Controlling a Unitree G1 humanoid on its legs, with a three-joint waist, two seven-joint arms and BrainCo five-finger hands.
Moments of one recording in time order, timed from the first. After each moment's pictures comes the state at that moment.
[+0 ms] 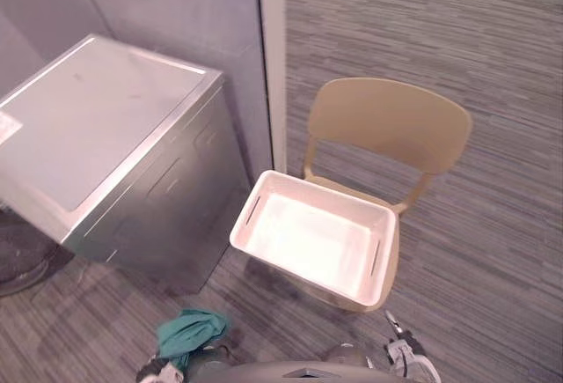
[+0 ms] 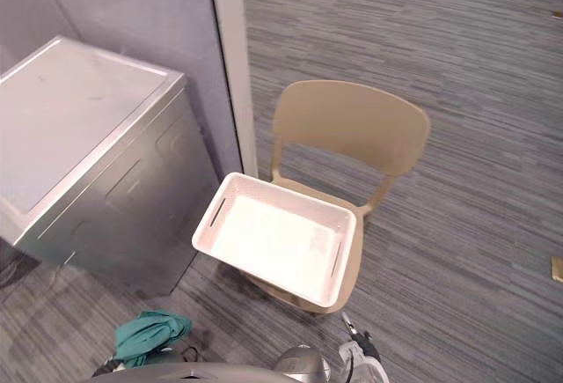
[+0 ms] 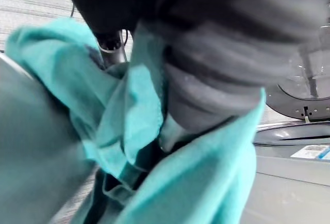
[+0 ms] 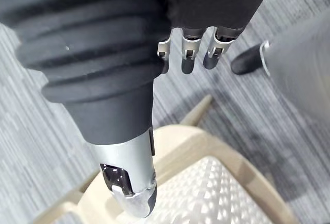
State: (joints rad) left arm 0.10 -0.02 0.40 1.01 -0.46 -0.10 0.13; right arm 0.07 -0.12 -0.50 1.02 0.75 -0.07 -0.02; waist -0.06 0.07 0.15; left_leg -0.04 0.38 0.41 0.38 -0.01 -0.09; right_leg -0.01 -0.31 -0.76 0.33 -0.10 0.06
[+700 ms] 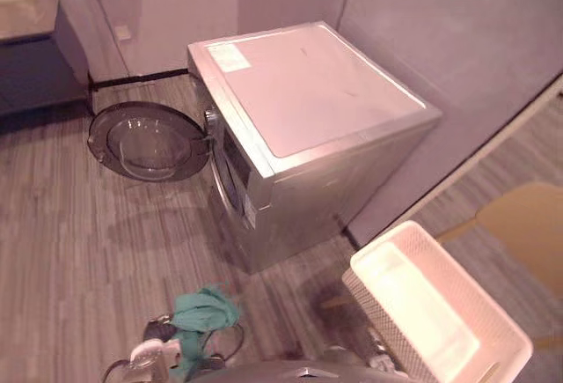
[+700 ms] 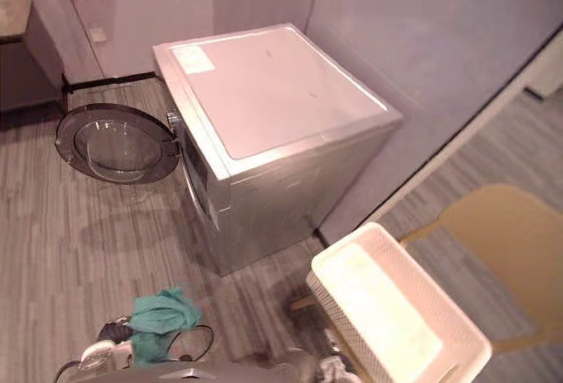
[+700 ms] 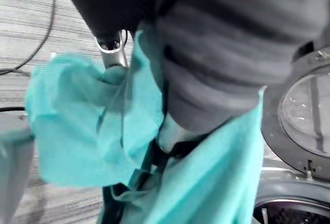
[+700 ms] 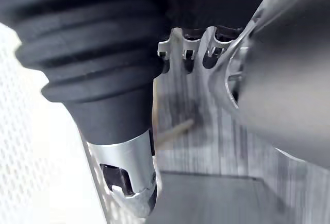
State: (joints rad) left arm 0.06 0.11 0.11 1.07 -0.24 -0.07 0.10; right arm 0.07 -0.01 -0.46 1.08 0.80 -0.05 -0.02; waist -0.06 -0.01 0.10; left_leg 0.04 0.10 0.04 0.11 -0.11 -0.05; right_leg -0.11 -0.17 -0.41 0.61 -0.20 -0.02
